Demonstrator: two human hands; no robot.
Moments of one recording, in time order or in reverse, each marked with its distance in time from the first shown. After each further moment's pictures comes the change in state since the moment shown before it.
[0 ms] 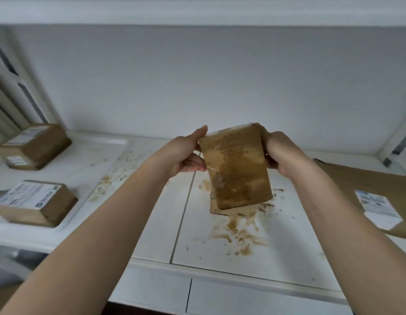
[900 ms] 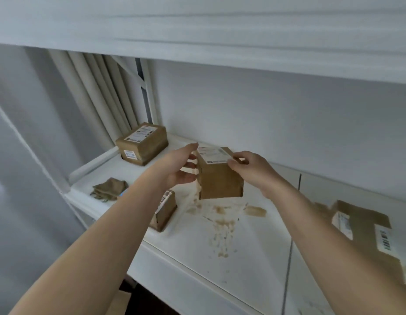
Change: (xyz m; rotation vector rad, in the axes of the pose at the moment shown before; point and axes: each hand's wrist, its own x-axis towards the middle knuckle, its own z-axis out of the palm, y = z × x) left_hand -0.014 -0.063 -0.271 -0.294 0.354 -0.118; right_hand -0.004 -0.092 0.290 -0.231 -0.442 -0.337
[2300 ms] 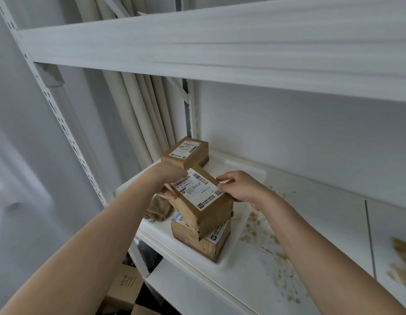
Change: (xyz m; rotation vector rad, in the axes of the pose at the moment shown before) left_hand 0.033 0.021 -0.169 0.572 0.209 -0.196; right_hand 0.066 -0.076 0.147 -0.080 -0.270 0.006
